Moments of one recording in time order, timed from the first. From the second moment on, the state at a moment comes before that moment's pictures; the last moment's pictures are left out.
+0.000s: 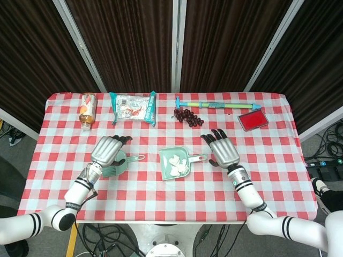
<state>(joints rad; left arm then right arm) -0.69 -1.47 -0.16 -1.51 1.18 1.00 0.35 0.71 -1.52 0.16 -1.48 -1.09 1.03 -0.44</state>
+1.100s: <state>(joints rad) -0.11 -1.19 0.03 -1.61 1.31 1.55 0.10 0.17 -1.10 -0.03 -1.55 -1.44 1.51 0.12</state>
